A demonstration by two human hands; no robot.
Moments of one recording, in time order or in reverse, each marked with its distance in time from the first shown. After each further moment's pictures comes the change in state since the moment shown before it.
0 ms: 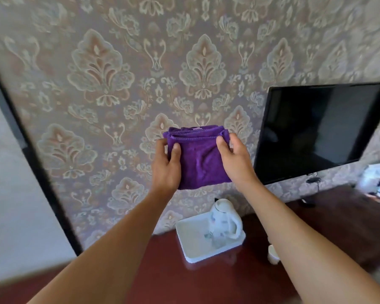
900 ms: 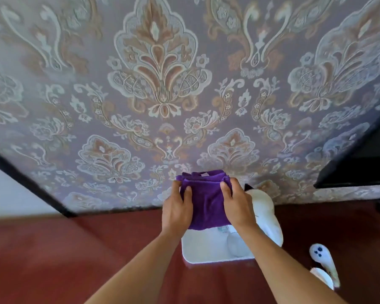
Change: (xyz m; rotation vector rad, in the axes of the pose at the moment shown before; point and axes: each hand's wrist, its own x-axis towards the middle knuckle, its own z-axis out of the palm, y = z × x) left_hand 0.003 -0.374 0.083 0.511 0.069 -0.584; right_hand 0.044 0.368 0.147 -0.359 -0.364 0.316
